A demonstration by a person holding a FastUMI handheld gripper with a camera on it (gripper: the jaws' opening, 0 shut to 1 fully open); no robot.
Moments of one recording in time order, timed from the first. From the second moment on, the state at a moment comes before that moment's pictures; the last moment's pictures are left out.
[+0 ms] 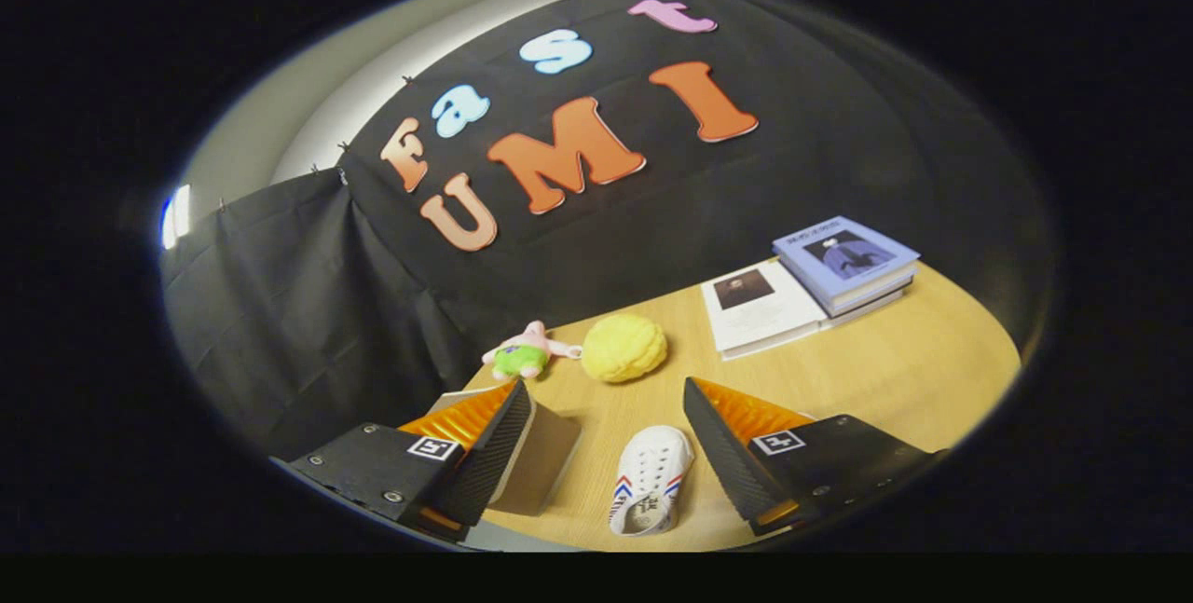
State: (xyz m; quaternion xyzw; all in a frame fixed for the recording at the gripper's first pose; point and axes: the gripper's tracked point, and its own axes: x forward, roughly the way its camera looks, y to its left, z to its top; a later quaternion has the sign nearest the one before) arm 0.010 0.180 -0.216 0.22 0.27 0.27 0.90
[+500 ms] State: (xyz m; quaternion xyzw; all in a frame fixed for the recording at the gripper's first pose) arm -0.022 0.268 -0.270 0.37 0.38 0.38 0.76
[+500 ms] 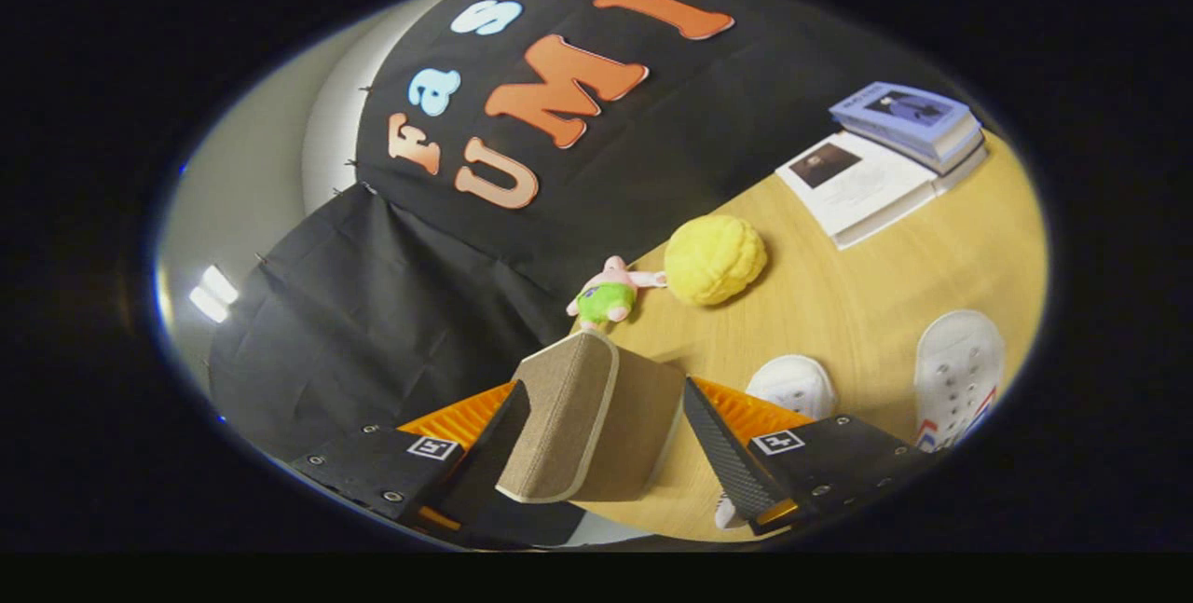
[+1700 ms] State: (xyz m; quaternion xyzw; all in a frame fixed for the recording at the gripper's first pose) arm -0.086 0.376 -0.288 0.48 0.48 0.46 0.57
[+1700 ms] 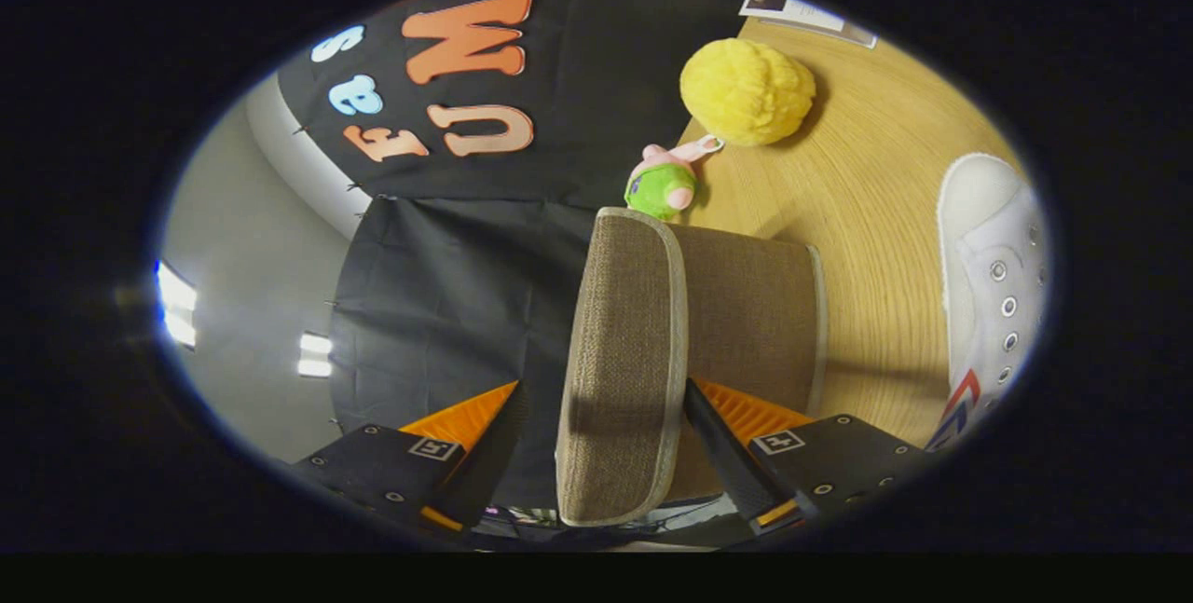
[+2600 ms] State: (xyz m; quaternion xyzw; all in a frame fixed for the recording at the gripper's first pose) arm -0.075 0.374 -0.173 0.50 0.35 0.38 0.69
